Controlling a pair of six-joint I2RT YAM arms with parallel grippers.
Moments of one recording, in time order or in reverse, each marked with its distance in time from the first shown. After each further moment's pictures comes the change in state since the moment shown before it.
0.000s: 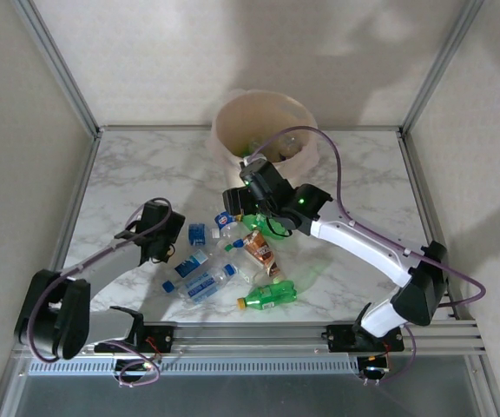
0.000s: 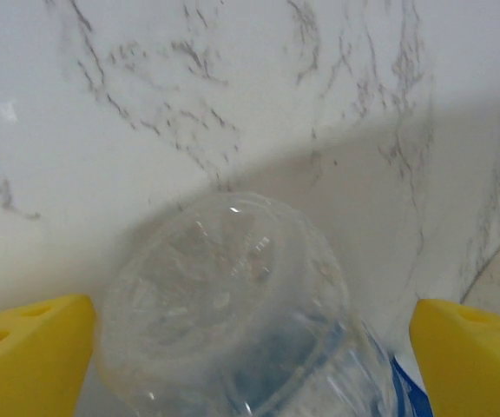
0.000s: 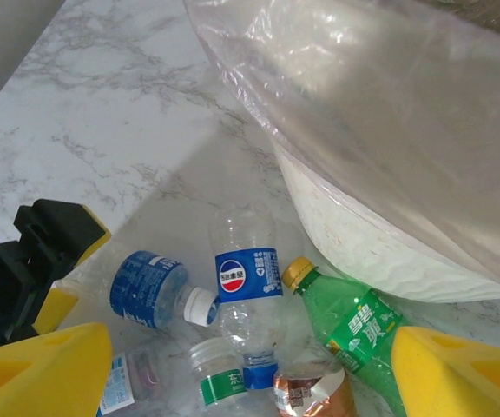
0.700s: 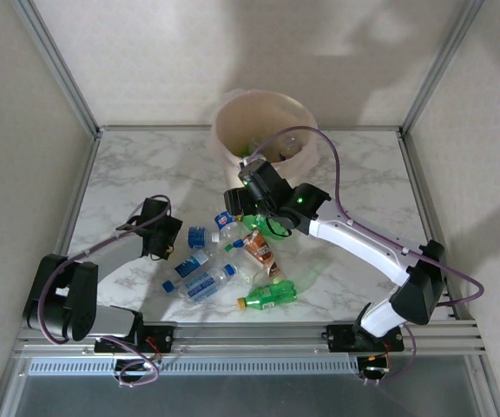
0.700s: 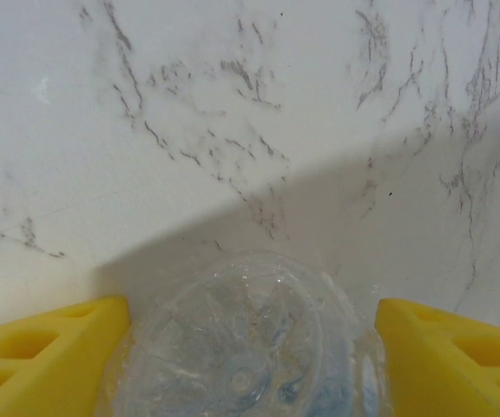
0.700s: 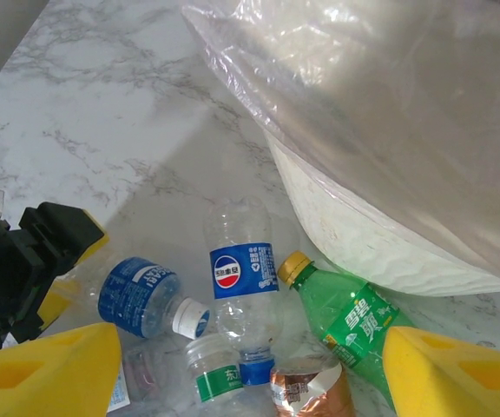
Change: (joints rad) left arm 0.041 0.081 0.046 -0.044 0.043 0.016; right arm 0.000 0.010 0.008 -0.014 0.007 0.011
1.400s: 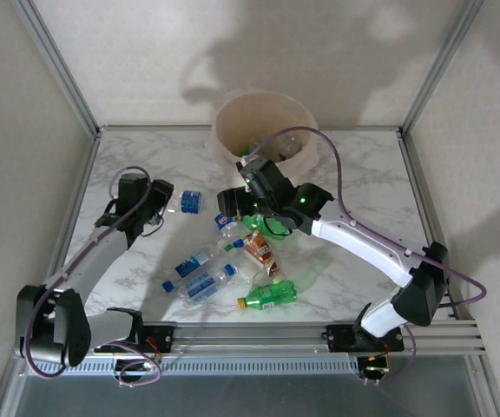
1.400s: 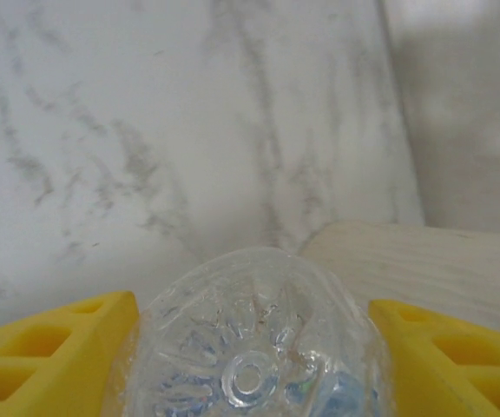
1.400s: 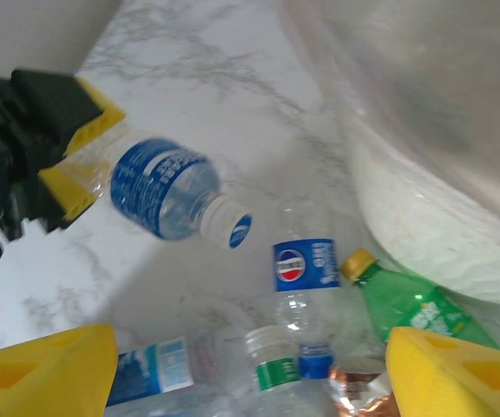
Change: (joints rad) left arm 0.091 -0.180 0.175 0.049 0.083 0.207; right arm -0.014 -0.023 0.000 0.048 -0.176 0.011
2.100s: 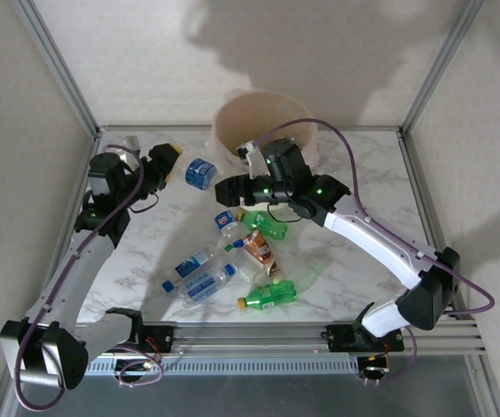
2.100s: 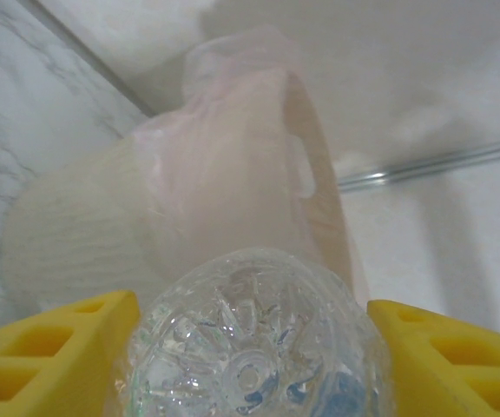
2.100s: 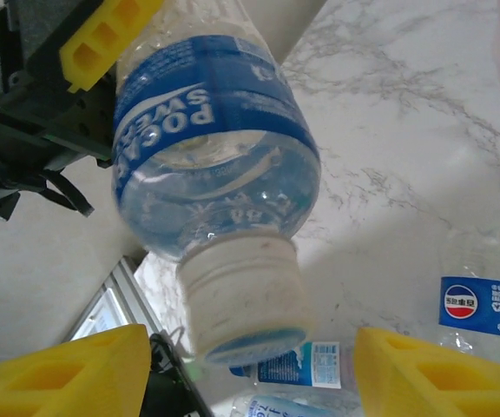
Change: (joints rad) left arm 0.013 -0.111 0.156 0.206 0.436 0.071; right arm -0.103 -0.035 0.000 0.151 -0.453 0.018
